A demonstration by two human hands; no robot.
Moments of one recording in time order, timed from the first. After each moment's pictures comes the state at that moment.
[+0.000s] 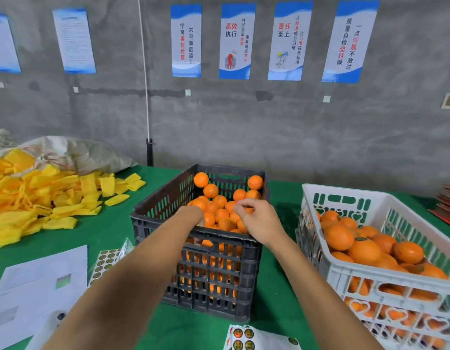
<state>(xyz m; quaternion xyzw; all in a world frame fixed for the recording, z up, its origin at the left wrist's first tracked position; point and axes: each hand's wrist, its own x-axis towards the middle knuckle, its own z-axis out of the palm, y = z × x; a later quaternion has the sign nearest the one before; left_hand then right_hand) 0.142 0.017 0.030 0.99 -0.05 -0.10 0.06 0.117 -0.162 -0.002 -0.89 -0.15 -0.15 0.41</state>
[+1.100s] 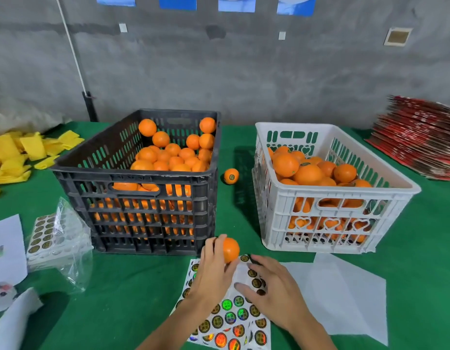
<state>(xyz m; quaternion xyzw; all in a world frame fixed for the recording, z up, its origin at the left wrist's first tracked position) 0.000 -0.107 -0.233 0.92 -0.13 0.06 0.37 -0.056 -0.286 -0.231 -0.97 -0.05 -0.07 0.23</state>
